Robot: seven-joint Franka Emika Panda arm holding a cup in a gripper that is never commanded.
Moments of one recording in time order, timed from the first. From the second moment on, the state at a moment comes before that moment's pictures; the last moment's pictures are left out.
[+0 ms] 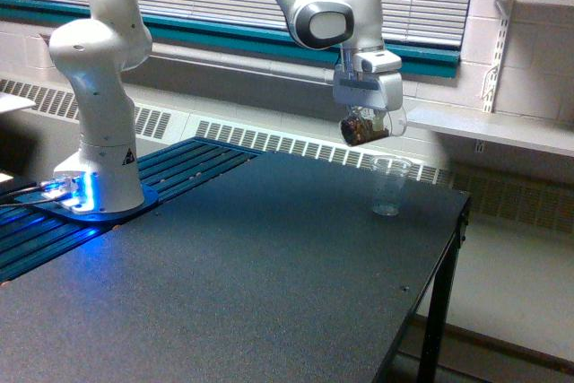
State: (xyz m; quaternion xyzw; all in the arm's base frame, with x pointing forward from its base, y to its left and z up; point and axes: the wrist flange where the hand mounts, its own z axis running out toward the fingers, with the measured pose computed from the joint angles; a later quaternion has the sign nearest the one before) arm 0.473 0.241 0.320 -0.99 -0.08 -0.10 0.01
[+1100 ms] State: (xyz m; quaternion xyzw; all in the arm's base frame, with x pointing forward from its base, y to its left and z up) arm 0.485 0.271 0.297 -0.99 -0.08 -0.05 -0.08
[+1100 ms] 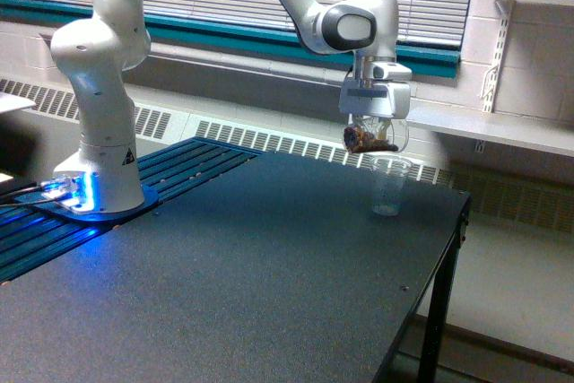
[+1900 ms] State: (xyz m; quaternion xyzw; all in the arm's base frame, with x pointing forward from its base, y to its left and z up) arm 0.486 0.284 0.298 -0.99 -0.10 -0.03 -0.14
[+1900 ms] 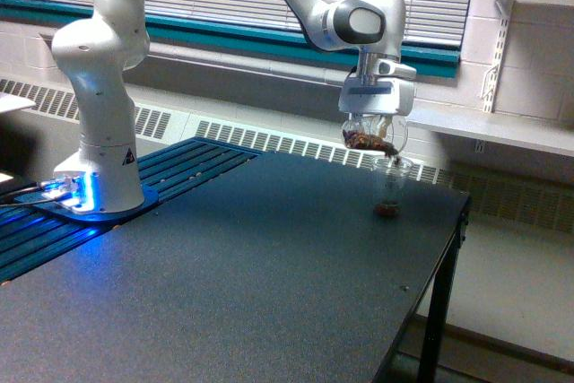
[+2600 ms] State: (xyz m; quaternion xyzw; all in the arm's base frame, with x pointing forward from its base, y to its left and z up) arm 0.493 0.291 0.304 -0.98 -0.11 -0.01 -0.17
